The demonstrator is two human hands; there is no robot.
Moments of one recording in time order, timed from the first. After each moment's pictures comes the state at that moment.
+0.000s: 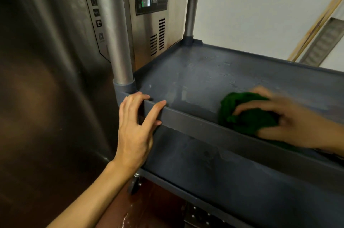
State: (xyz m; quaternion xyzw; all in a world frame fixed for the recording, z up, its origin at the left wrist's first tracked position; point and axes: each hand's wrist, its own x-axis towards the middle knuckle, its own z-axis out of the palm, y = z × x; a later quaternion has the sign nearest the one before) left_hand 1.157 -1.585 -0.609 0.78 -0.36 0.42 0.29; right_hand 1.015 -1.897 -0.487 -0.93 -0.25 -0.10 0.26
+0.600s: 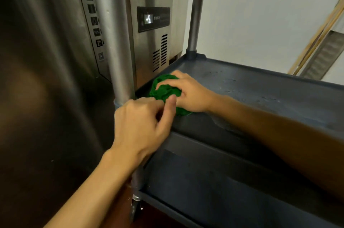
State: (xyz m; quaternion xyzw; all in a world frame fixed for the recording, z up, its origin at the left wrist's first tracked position) left_hand 1.176 -1.606 -0.514 0.85 -0.29 0.35 0.27; right_hand 1.227 -1.795 -0.488 -0.95 -0.20 -0.12 0.20
